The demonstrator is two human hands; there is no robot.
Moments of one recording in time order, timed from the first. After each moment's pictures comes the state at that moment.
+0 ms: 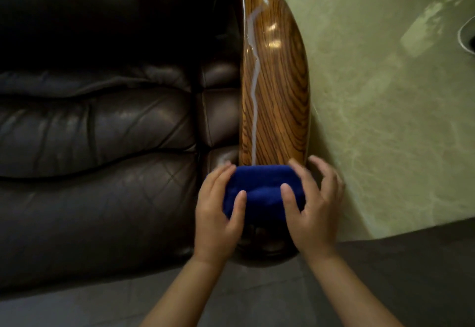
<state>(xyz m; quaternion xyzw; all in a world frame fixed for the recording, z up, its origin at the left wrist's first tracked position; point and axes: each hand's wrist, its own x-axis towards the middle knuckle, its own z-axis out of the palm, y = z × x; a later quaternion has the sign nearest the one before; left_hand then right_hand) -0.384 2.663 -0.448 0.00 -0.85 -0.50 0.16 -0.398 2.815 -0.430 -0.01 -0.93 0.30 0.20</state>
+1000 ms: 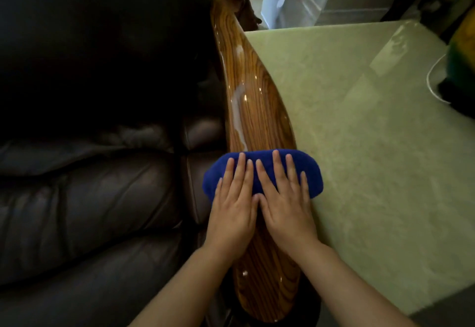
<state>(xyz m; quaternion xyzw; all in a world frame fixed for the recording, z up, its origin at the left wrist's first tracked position) -0.548 2.674 -0.414 -0.13 -0.93 -0.36 -0.01 -0.551 2.801 -0.401 0.08 -0.99 0.09 0.02</state>
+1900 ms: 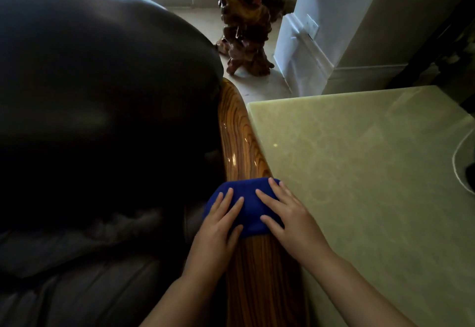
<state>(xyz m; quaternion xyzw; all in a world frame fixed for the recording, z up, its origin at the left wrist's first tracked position) -0.740 2.645 -0.347 -0.08 -0.93 -0.37 -0.03 -0.772 2.820 -0.320 0.15 -0.95 0.26 -0.08</state>
